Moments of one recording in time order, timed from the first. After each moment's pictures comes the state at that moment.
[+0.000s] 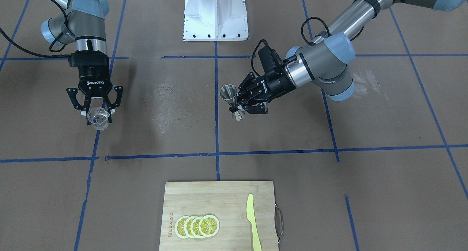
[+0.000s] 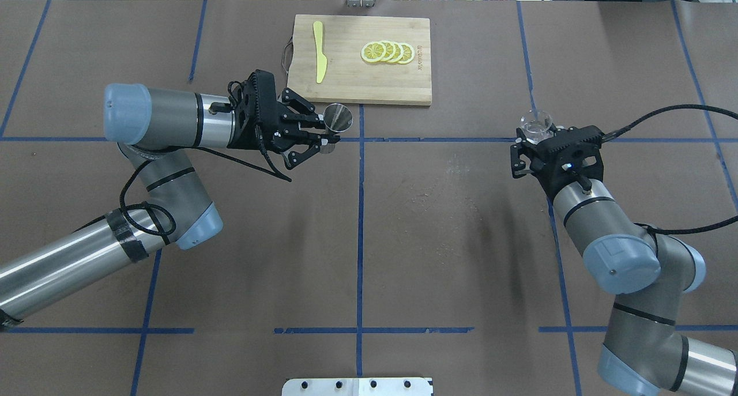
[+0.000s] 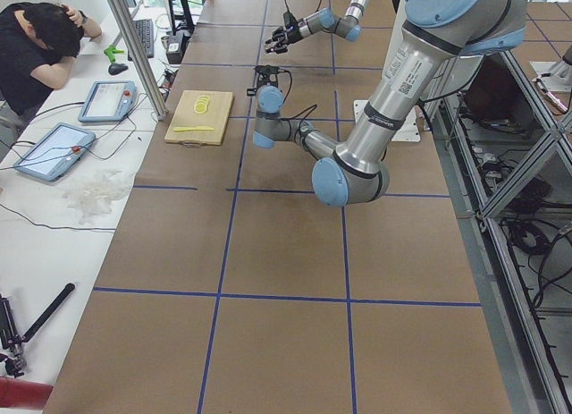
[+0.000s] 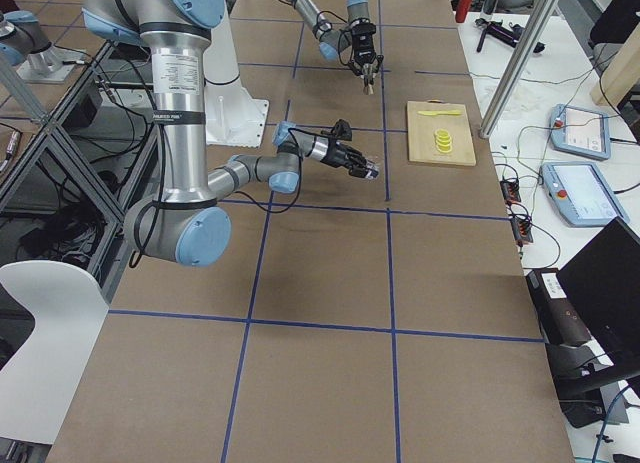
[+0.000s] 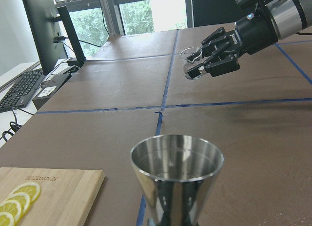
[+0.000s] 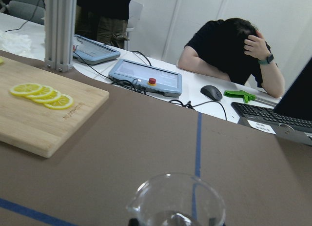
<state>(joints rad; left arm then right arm) -0.69 -2.19 -1.31 -3.05 -2.02 -0.10 0.43 -1.47 1.81 -0.71 0.84 0.74</state>
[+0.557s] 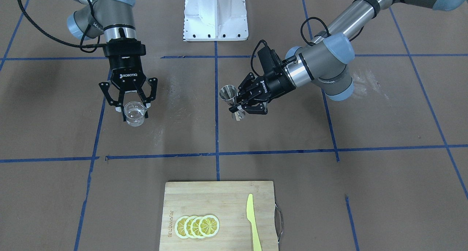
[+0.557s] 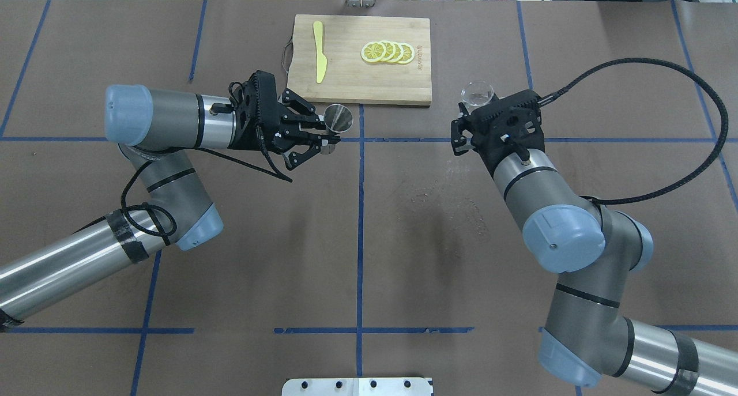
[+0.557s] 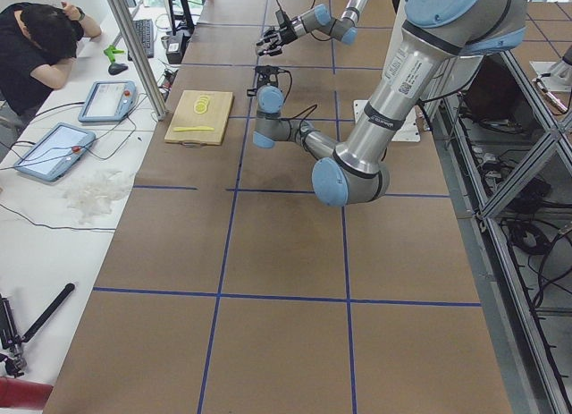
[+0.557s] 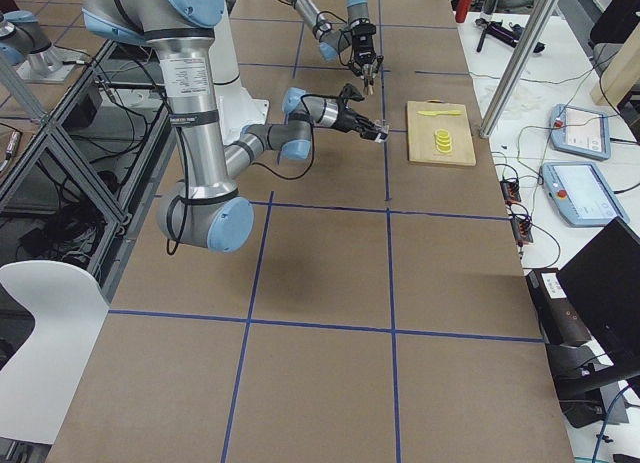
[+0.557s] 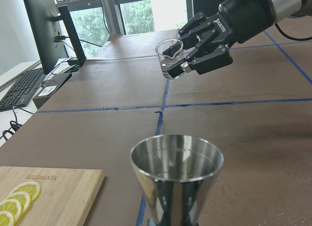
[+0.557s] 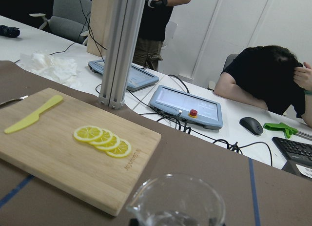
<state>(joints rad) -0.68 -2.19 -1.30 -3.04 -2.02 -0.10 0.44 -1.26 1.87 -0.93 0.88 0.70</state>
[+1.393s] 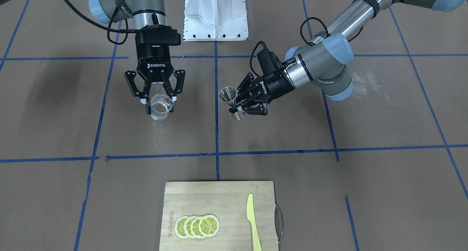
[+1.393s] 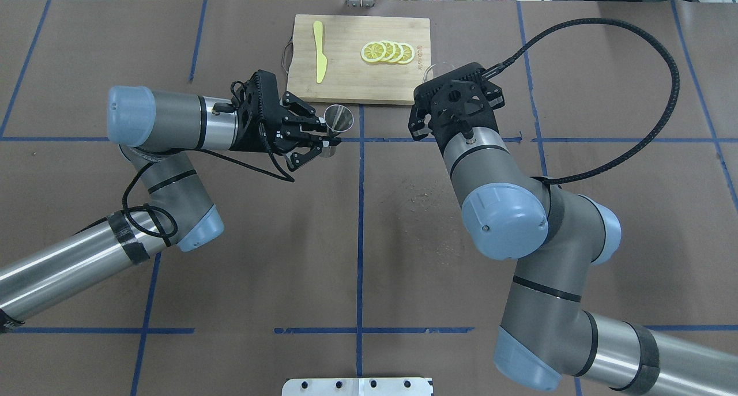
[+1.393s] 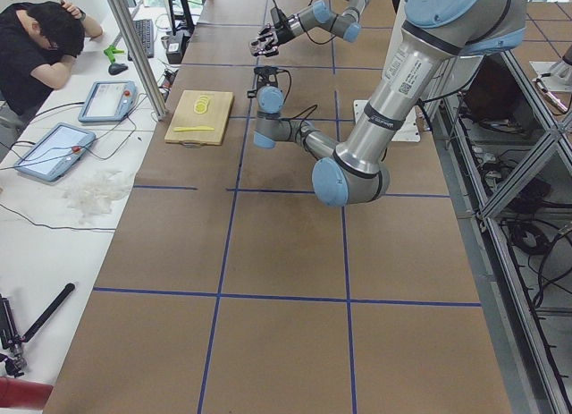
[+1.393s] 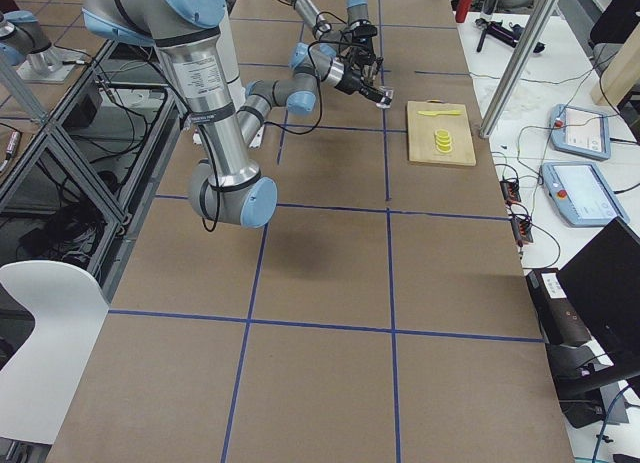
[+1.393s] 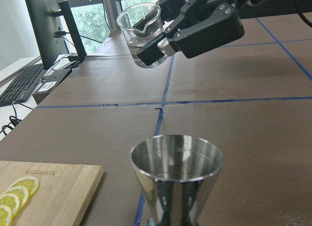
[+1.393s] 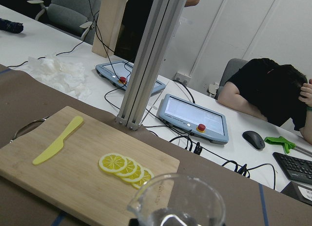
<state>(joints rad) -0.68 -2.19 -1.30 -3.03 -2.02 -0.16 0.43 -1.10 1.90 -1.21 0.86 0.70</state>
